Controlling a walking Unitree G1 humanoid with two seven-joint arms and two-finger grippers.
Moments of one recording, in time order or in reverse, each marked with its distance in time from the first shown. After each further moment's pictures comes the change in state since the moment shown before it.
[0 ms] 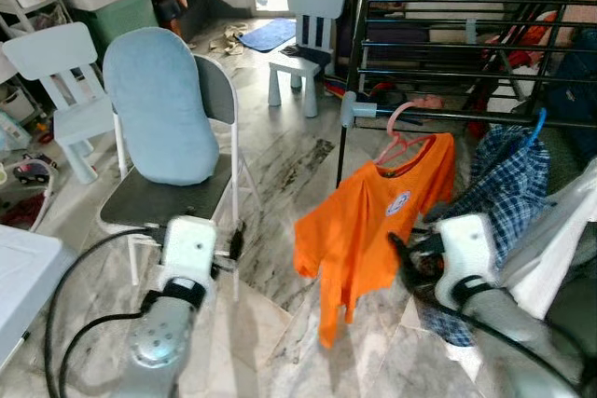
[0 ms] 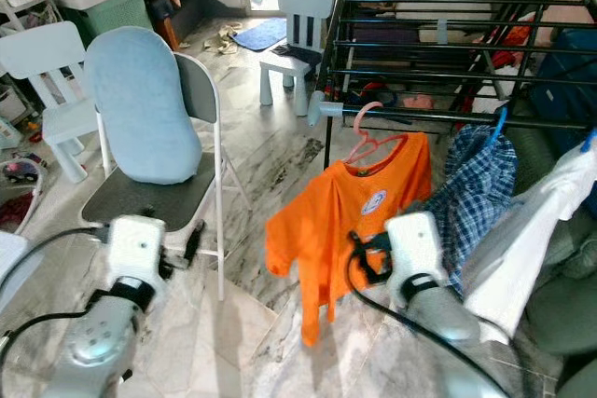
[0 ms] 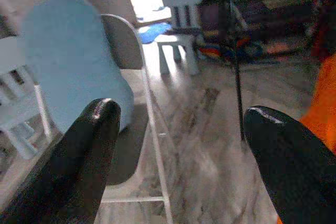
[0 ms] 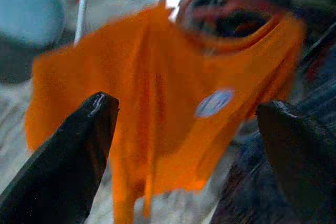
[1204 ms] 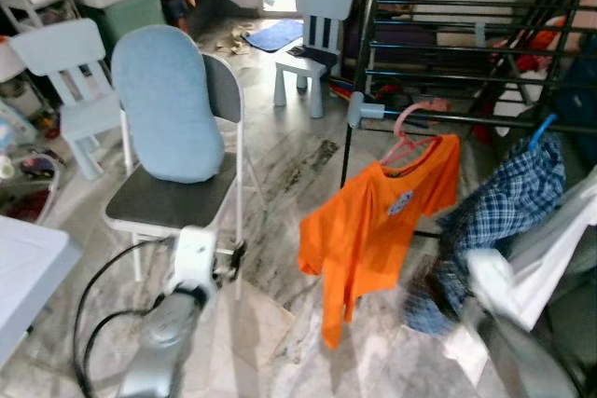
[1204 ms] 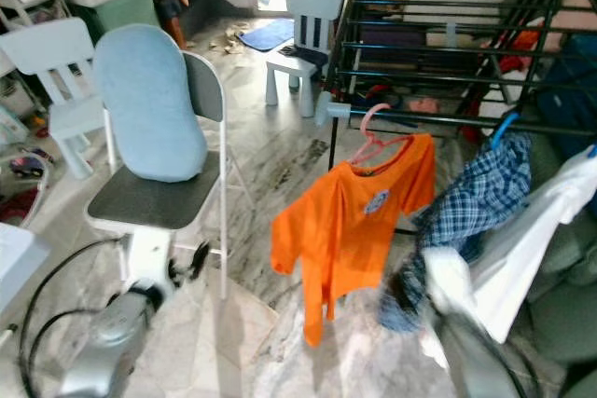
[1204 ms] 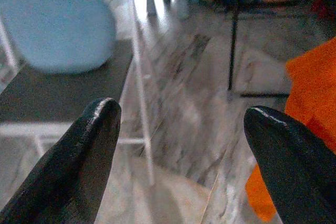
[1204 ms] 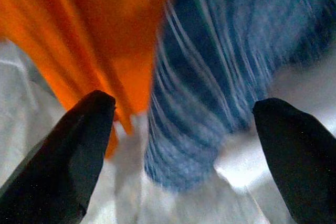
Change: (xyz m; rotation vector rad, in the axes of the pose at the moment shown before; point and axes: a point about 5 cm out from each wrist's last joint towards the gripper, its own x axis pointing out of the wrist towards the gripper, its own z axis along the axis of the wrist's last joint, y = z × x) left arm 0.028 0.007 -0.067 -0.095 0.244 -0.072; right arm -0.006 -0.049 -0.118 0.148 0.354 -0.158
